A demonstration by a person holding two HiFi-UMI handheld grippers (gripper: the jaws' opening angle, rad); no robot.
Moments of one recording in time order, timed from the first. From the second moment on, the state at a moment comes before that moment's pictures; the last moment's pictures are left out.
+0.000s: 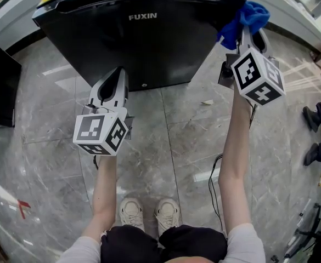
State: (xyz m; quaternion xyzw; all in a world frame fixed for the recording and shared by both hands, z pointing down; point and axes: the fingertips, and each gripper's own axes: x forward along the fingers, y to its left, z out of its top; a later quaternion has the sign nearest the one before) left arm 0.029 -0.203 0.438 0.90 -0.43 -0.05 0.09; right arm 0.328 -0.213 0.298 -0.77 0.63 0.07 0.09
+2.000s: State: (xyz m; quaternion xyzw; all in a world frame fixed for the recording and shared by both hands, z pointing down) left arm -0.179 -0.208 0.462 0.81 -0.57 -0.07 0.13; right arm -0.098 -0.253 0.391 -0.53 0.84 0.00 0.10
